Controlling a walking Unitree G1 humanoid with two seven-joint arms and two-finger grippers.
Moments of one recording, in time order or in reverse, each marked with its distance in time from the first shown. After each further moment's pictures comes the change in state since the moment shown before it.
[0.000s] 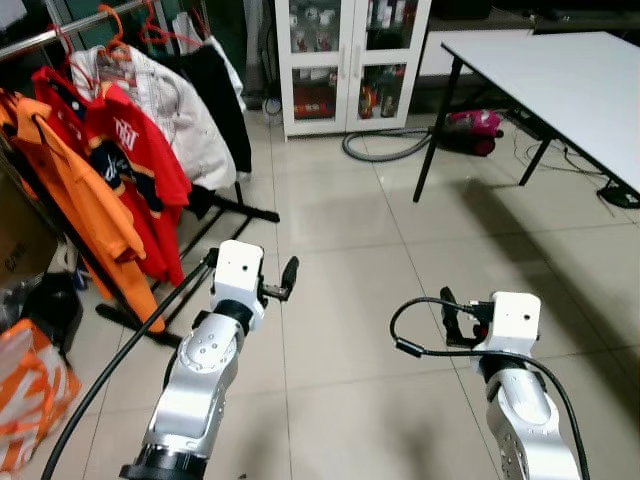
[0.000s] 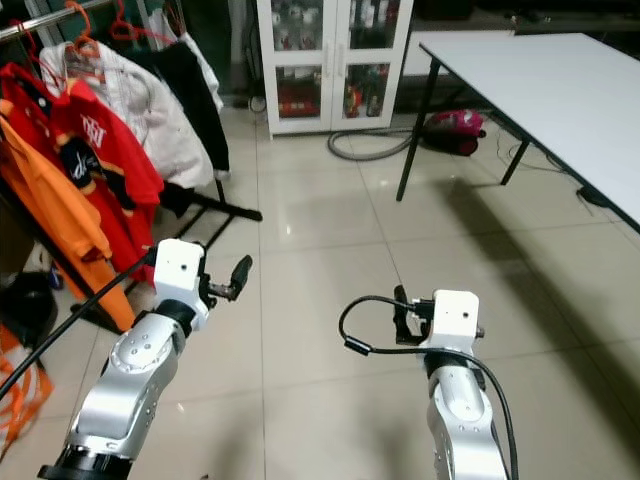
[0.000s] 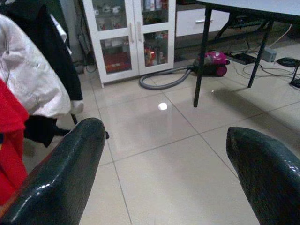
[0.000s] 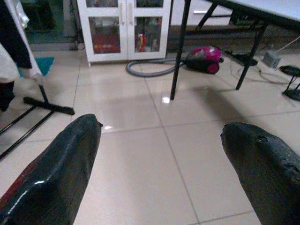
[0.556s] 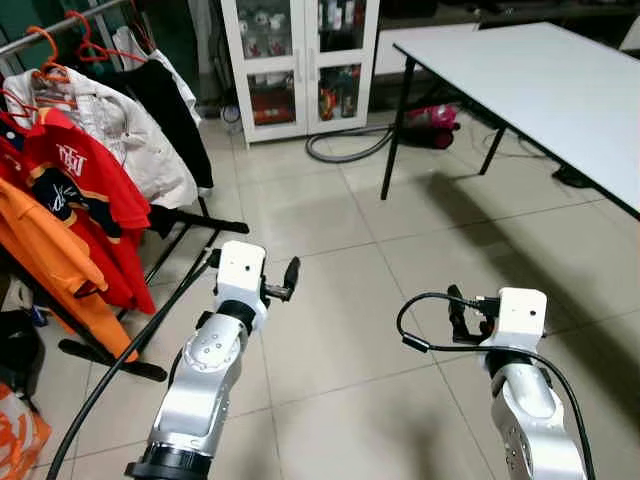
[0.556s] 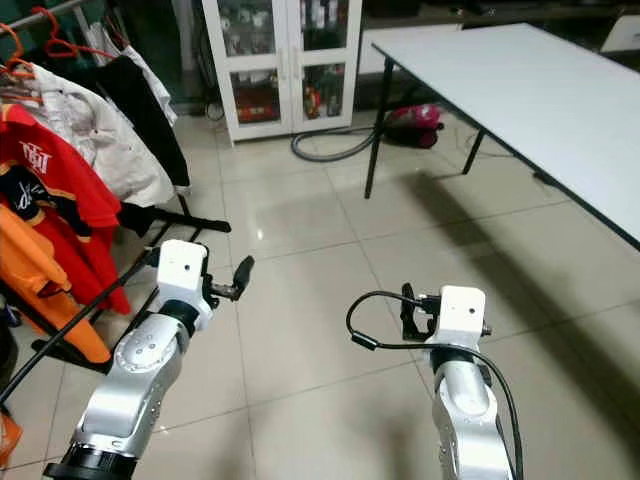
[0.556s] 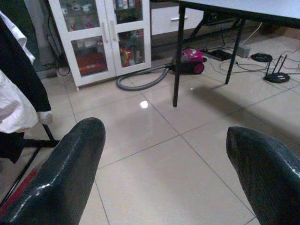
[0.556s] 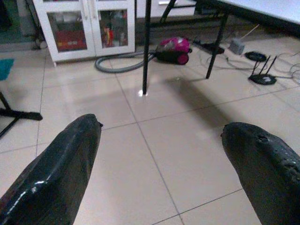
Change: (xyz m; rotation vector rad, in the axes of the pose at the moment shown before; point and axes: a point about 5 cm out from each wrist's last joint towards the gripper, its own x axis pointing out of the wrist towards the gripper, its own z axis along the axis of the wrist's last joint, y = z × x) left arm 0.002 -0.004 -0.001 -0.012 -0.002 -0.003; right arm 0.002 -0.005 -0.004 0.003 0.031 -0.024
